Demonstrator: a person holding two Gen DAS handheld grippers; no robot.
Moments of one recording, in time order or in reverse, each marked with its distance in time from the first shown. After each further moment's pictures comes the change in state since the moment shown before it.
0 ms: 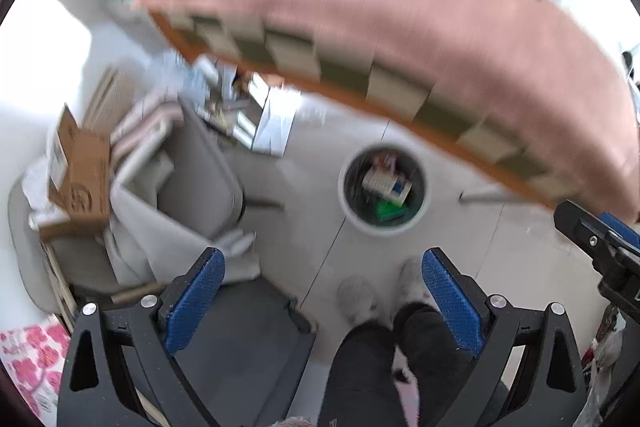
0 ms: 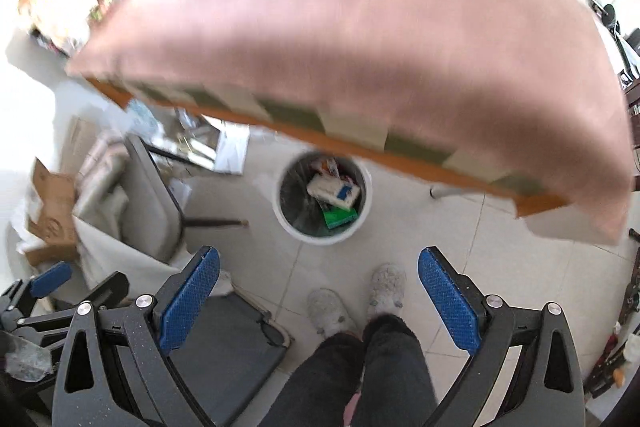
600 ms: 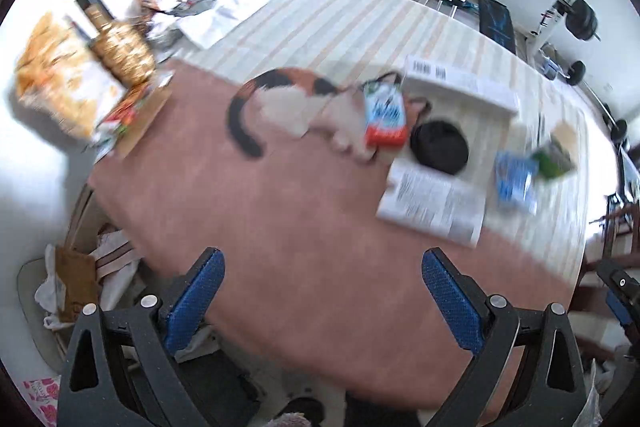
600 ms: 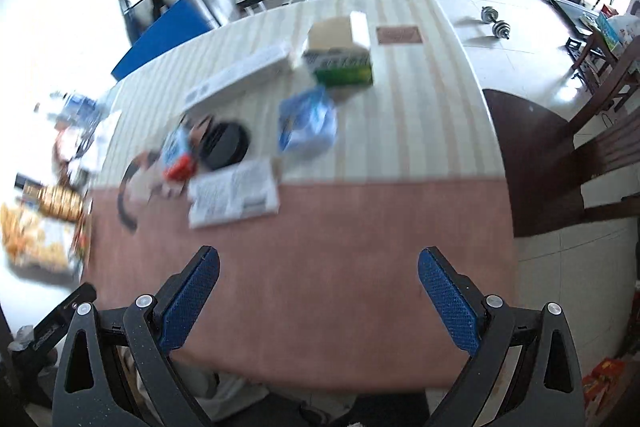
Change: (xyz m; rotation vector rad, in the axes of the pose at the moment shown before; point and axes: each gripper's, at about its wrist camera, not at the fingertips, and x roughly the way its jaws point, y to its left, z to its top) left arm -0.076 -0.110 0.299 -0.095 -0.121 -0.046; right arm -0.105 -0.176 0.316 0.326 -0.171 -0.038
